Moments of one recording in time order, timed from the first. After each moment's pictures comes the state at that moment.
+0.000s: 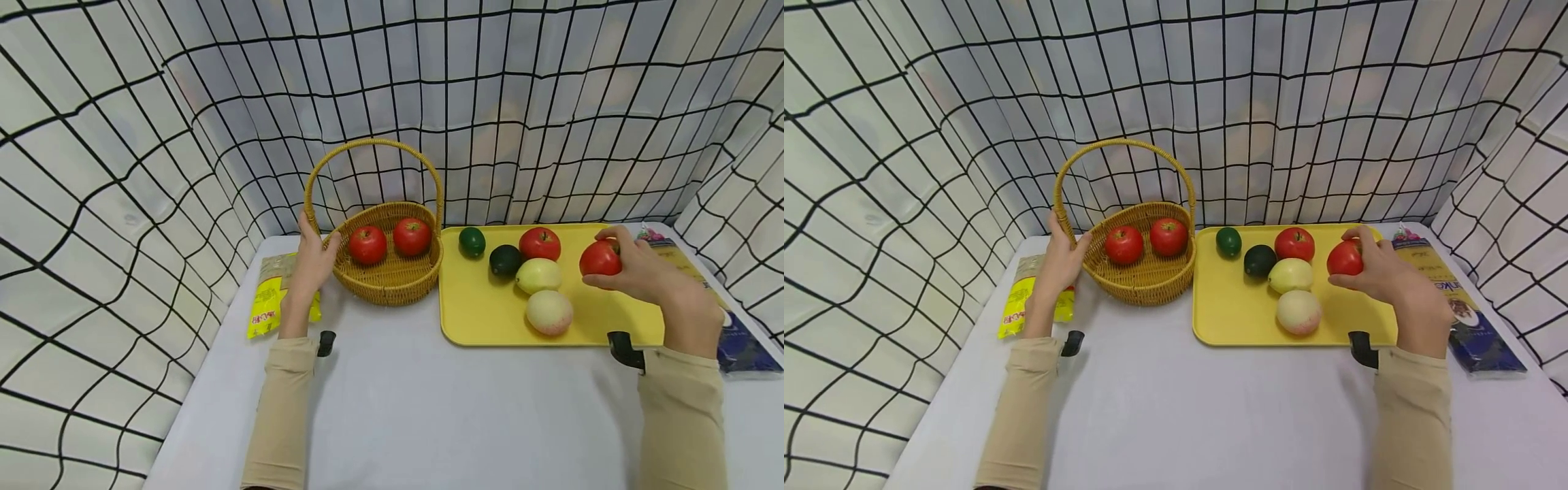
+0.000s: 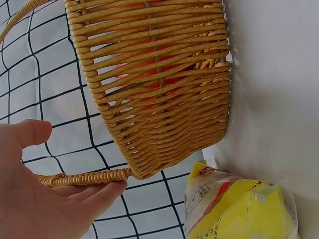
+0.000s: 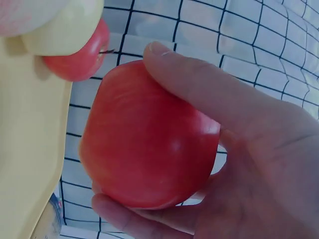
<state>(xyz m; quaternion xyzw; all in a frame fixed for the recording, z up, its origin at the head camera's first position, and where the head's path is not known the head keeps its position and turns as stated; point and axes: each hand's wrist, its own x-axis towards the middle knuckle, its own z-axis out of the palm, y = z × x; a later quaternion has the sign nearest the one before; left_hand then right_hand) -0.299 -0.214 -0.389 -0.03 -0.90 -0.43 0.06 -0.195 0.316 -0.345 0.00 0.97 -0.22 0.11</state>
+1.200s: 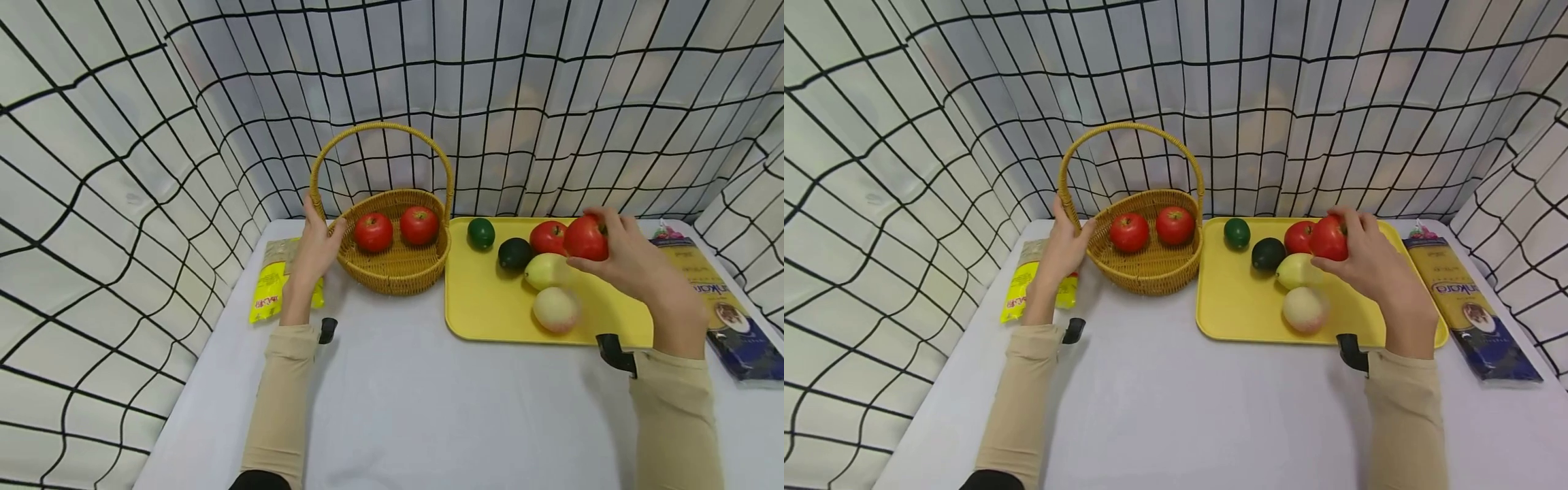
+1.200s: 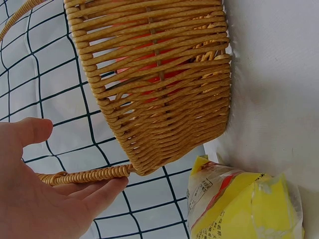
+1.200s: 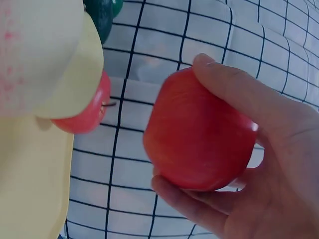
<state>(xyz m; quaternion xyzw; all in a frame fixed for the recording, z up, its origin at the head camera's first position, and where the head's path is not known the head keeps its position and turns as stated) -0.300 -0.217 -0.389 -0.03 -0.91 -0.42 0.06 -0.209 0.276 -0.344 -0.04 0.97 -0.24 0.02</state>
